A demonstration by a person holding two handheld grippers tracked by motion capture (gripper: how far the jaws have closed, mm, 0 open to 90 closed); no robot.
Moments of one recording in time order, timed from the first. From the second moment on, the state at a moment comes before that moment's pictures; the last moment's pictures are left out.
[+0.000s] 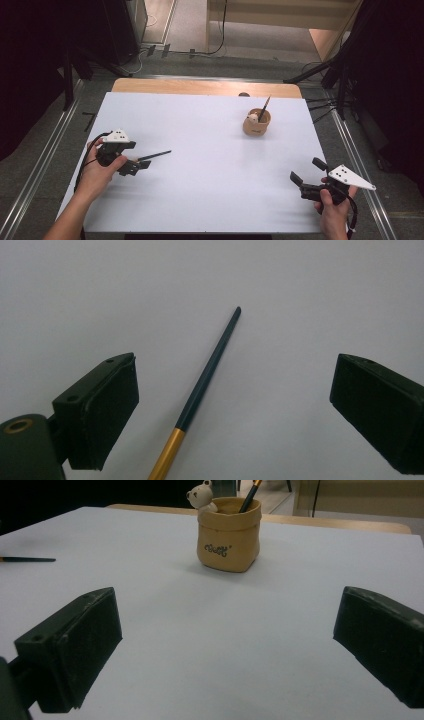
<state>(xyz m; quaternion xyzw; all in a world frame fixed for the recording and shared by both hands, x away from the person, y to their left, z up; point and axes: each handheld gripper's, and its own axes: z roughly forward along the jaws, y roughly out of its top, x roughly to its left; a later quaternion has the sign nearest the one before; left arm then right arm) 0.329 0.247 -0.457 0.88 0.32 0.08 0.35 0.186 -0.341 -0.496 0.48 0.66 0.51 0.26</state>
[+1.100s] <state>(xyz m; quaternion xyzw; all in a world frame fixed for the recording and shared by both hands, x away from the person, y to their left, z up) 0.358 0.232 -0.461 0.93 0.31 0.08 0.17 0.190 -0.338 -0.501 0.48 0.67 0.50 0.25</state>
